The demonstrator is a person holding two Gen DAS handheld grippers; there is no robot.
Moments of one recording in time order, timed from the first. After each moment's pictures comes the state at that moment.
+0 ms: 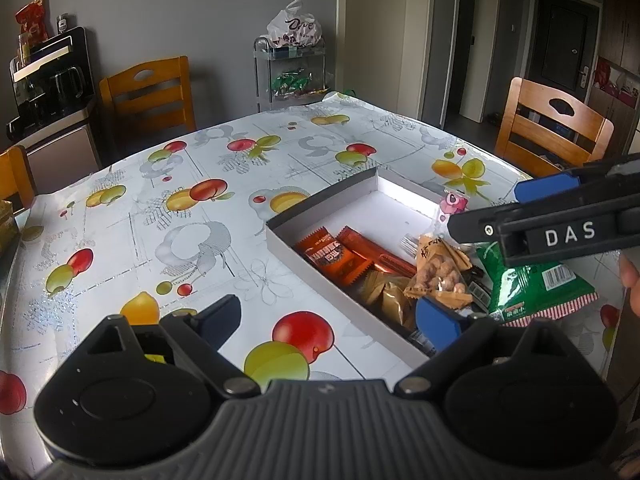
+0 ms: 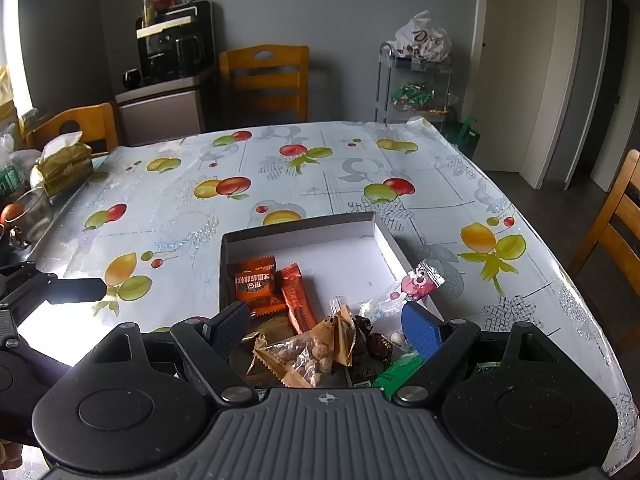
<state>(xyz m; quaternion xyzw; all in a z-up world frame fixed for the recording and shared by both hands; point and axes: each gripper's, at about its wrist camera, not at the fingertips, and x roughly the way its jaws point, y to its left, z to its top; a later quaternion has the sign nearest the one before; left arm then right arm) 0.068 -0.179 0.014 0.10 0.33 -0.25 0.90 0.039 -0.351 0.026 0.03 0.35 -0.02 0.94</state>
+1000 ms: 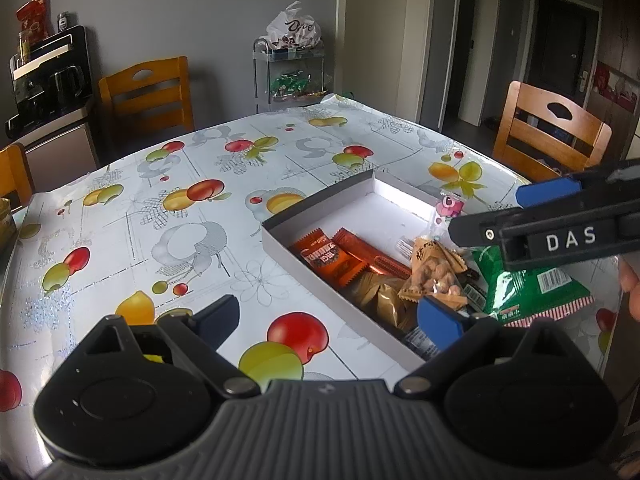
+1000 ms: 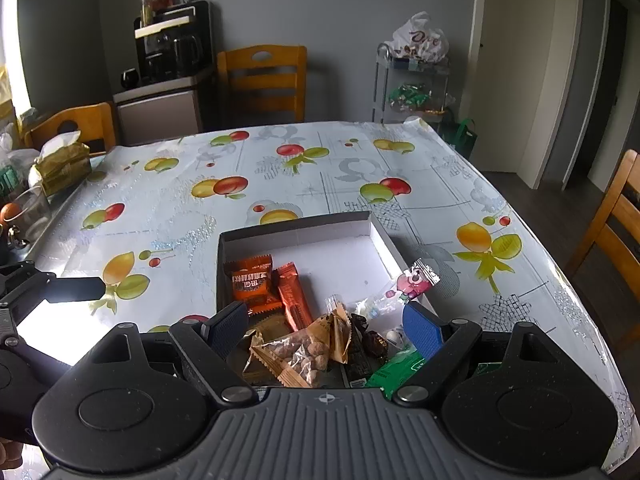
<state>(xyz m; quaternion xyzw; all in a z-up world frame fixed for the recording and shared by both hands) 0.067 -0.181 0.013 0.09 0.33 -0.26 0.90 0.037 -0.353 0.026 0.03 0.35 -0.02 0.94</state>
